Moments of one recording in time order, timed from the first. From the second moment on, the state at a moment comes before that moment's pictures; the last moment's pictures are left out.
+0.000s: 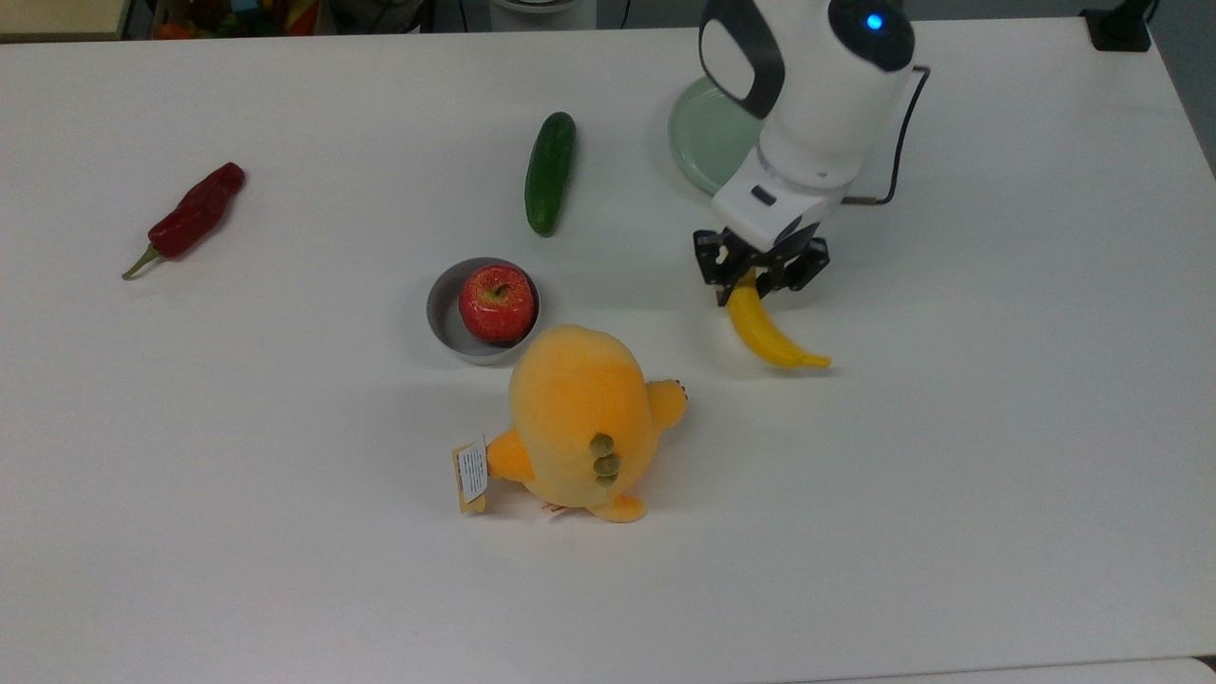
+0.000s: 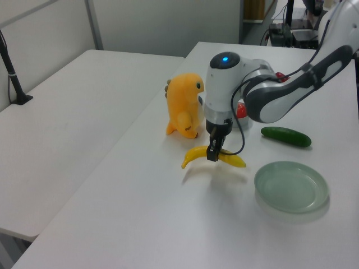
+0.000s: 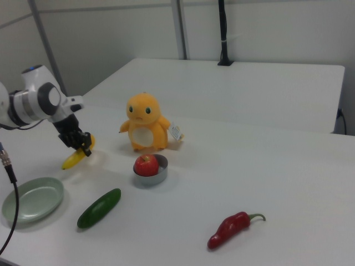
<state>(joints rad) 0.38 0.50 0.10 -1.62 -0.28 2.18 0.53</state>
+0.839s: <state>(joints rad) 0.42 0.14 0.20 -1.92 -0.15 1.78 0.43</state>
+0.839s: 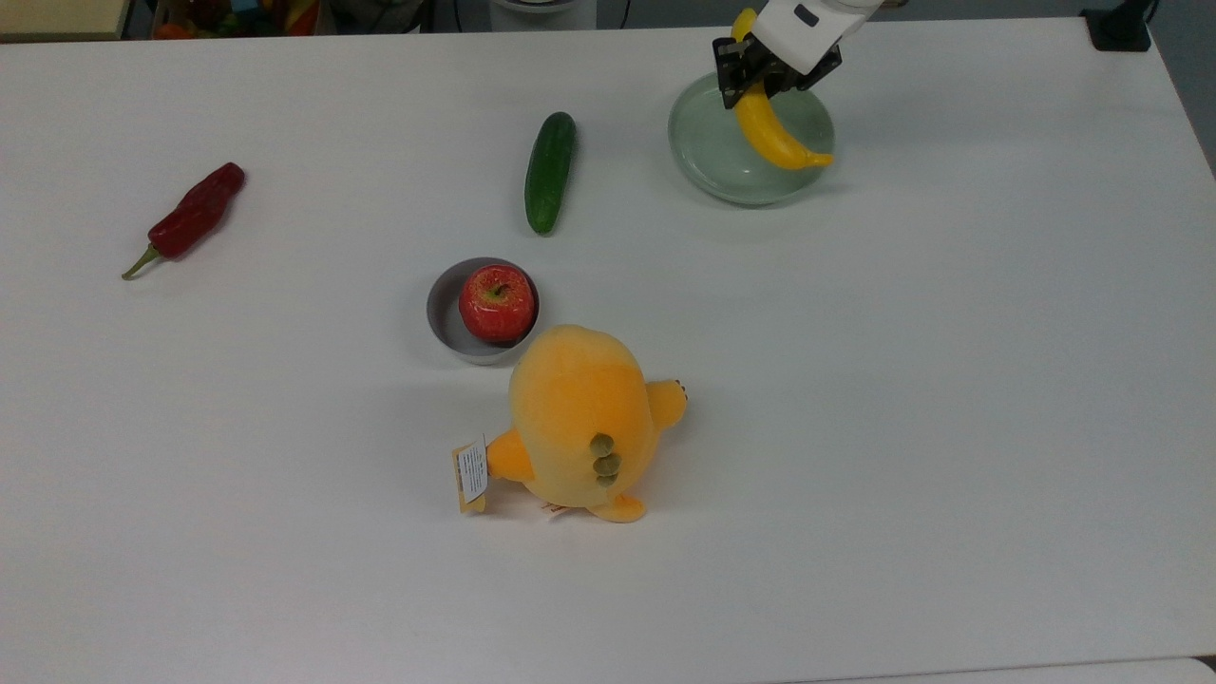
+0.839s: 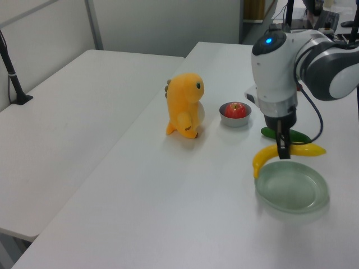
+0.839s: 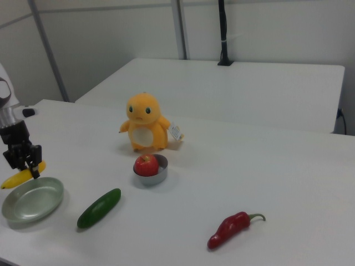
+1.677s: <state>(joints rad) 0.41 0.15 0.22 -1.97 -0.15 1.77 0.43</state>
